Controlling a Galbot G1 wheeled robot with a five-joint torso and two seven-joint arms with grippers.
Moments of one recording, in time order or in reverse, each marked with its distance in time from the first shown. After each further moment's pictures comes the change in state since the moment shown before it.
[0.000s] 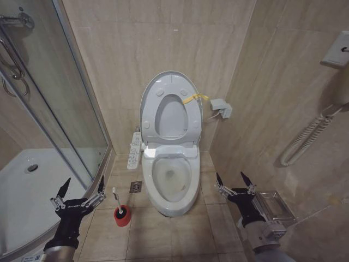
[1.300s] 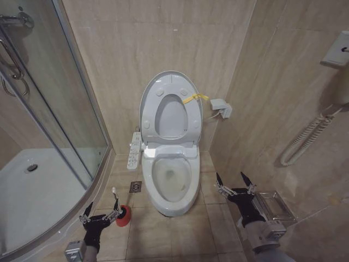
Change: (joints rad) left arm -0.146 -0.017 0.107 0.359 -0.015 0.120 0.001; right arm 0.001 0.000 0.000 -0.001 0.001 0.000 0.000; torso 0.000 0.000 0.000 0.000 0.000
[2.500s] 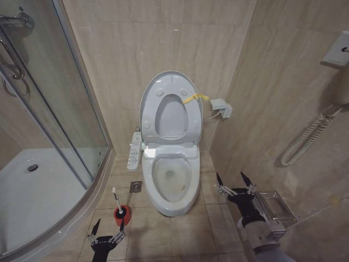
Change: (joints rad) left arm 0.011 -0.010 0.046 0.362 0.046 -0.456 0.079; right arm 0.000 0.000 0.000 0.000 0.000 0.000 0.000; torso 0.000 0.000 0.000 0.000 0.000
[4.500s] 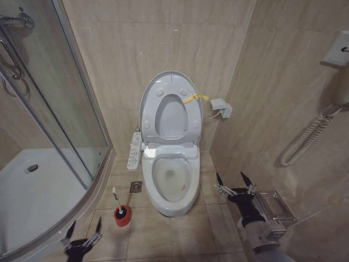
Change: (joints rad) left arm 0.026 0.043 -0.179 0.058 -0.210 -0.169 0.157; right arm 0.000 0.000 0.000 0.000 0.000 0.000 0.000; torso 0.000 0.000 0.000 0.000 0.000
